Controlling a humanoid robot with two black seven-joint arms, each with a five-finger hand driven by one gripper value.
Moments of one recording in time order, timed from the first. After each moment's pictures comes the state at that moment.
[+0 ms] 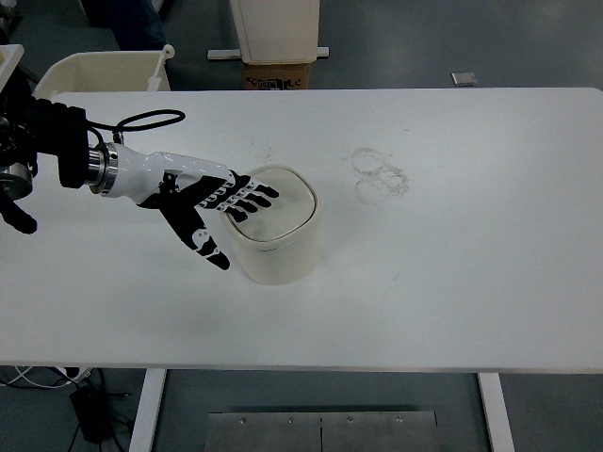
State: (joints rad) left arm -1.39 0.80 0.03 -1.50 0.42 -0.48 0.20; right arm 0.02 0.00 0.36 0.20 -0.14 0.00 0.08
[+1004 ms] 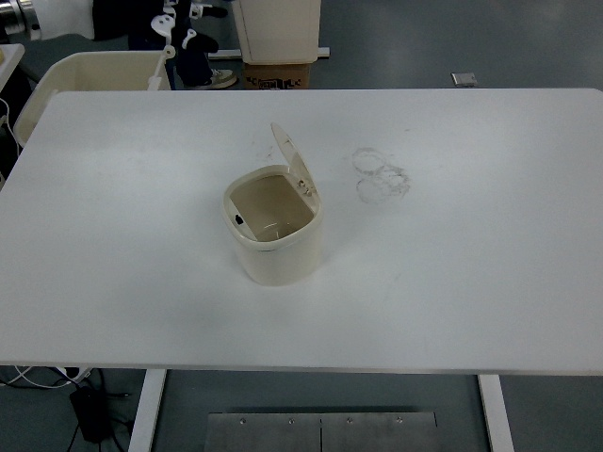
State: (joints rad) left arm -1.44 0.81 -0.25 -1.21 0.12 -0.46 0.04; right arm 0.02 0.00 0.36 0.20 -0.14 0.00 0.08
